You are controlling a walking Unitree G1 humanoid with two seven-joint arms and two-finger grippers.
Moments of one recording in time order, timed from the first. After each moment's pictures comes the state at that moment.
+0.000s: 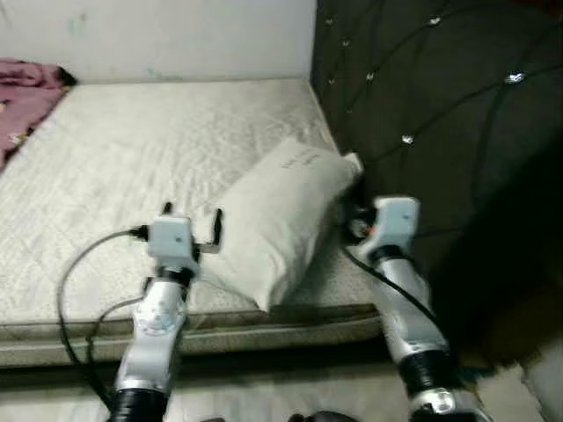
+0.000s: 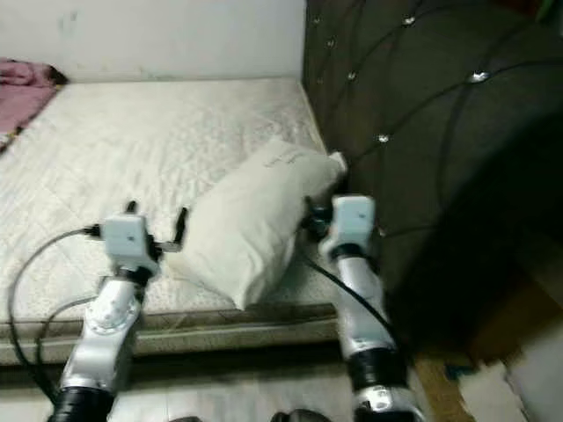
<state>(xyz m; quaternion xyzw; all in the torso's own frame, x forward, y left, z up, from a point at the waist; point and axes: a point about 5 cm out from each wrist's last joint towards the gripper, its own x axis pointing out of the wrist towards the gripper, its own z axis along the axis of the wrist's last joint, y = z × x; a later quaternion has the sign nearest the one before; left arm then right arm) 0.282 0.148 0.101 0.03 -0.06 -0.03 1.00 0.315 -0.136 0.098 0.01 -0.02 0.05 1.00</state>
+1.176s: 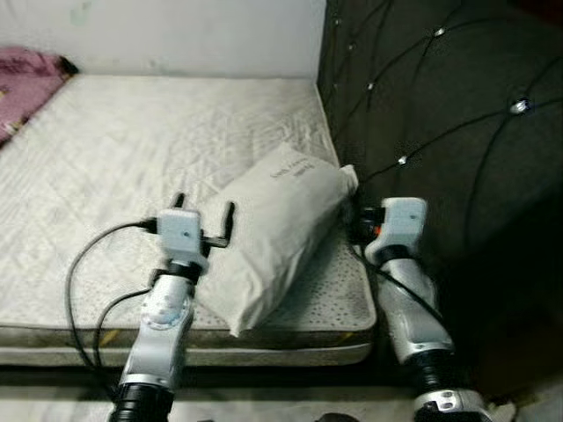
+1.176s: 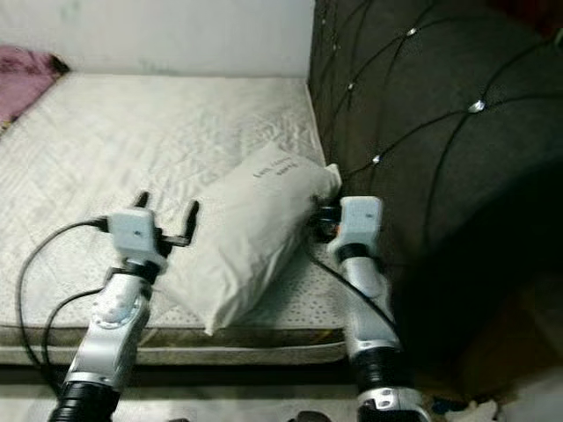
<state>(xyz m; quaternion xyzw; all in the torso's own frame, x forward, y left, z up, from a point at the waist) 0.282 0.141 0.106 0.03 -0.07 -0.06 1.00 0.315 -0.143 0.096 0.01 -0.01 0.03 1.00</state>
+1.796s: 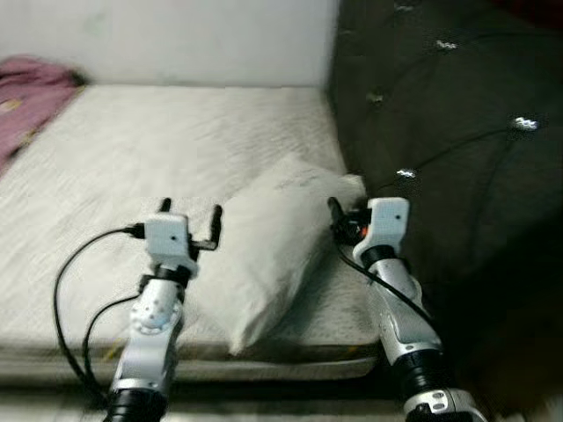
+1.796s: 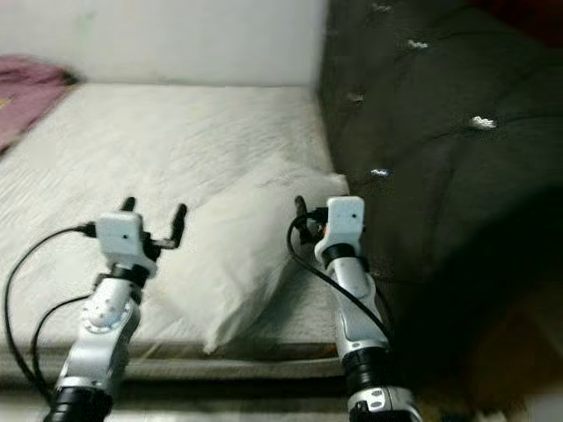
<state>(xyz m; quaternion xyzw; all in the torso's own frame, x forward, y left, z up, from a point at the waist) 0.280 0.150 0.103 0.03 -0.07 -0.04 1.00 0.316 -0.133 0.098 0.01 -0.01 0.05 1.00</state>
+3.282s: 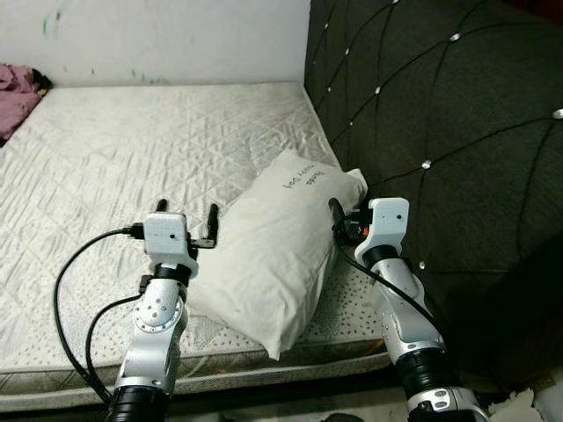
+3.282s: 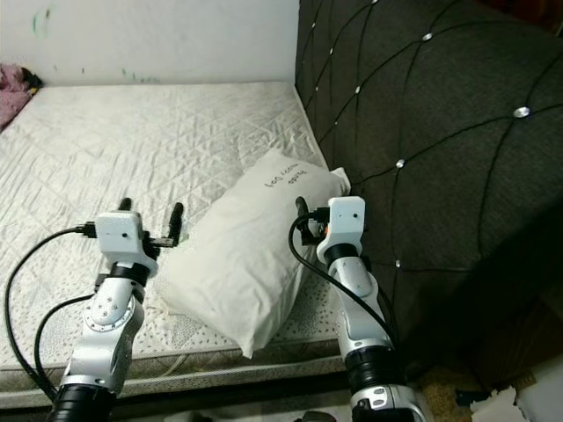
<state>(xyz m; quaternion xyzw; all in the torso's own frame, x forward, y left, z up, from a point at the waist) 0.281 0.157 0.100 0.03 -0.06 0.01 1.00 0.316 -0.137 0.095 0.01 0.00 0.05 1.00</state>
